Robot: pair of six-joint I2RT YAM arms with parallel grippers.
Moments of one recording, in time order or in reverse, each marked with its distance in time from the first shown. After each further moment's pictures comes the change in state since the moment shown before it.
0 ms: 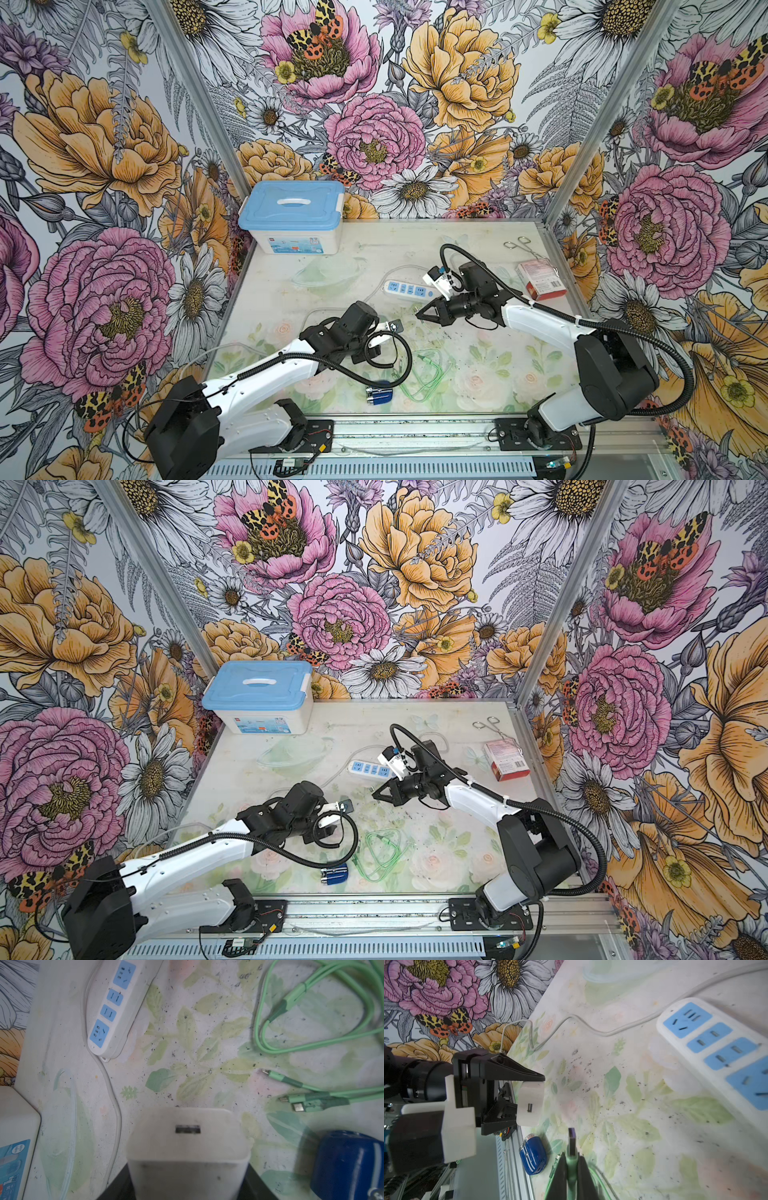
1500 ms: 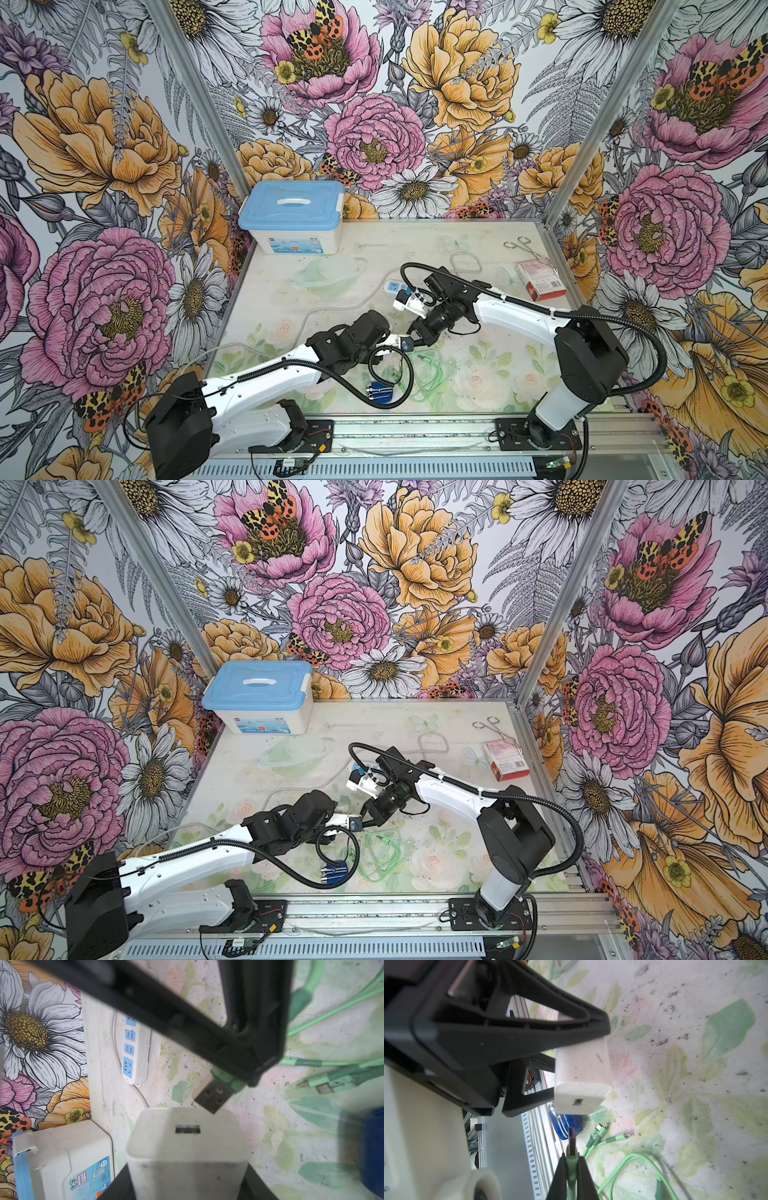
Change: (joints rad) left arm -0.132 0.027 0.029 0.038 -0.189 0.257; right arm 0.190 0.139 0.202 -0.383 -0.018 -0.160
